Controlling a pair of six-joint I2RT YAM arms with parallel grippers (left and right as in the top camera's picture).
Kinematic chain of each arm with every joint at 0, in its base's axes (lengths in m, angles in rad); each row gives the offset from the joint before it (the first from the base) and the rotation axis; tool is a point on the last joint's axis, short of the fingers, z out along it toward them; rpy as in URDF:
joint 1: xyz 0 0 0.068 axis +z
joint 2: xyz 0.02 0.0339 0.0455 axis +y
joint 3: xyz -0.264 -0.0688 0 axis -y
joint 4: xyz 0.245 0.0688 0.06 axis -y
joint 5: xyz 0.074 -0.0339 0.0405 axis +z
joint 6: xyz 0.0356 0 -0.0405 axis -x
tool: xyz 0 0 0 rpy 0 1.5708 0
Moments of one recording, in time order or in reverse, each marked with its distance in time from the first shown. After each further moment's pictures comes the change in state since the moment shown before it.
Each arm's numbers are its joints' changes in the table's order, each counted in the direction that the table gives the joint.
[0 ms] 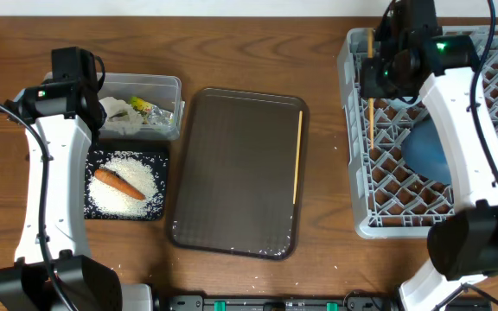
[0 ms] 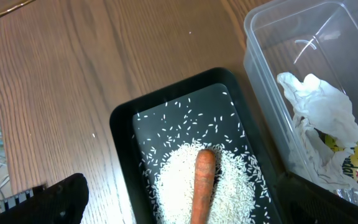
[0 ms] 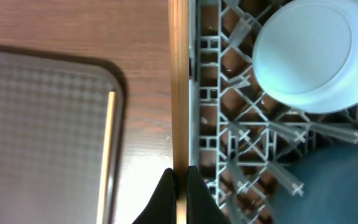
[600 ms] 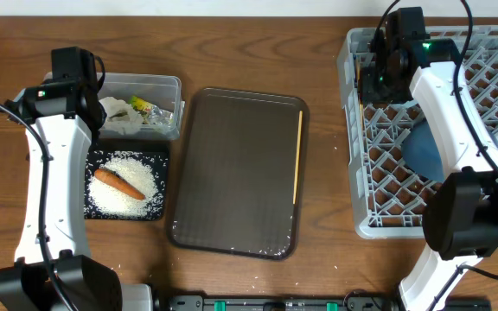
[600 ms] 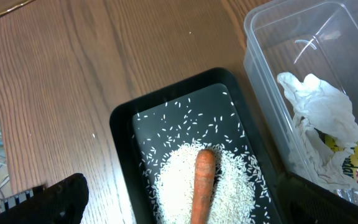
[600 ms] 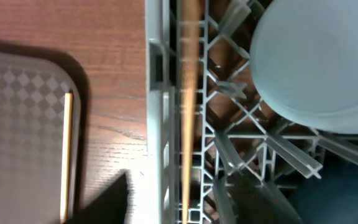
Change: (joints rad) left arm 0.000 0.000 0.000 0.000 0.000 0.000; right arm -0.030 0.109 -0.047 0.075 -0.022 0.039
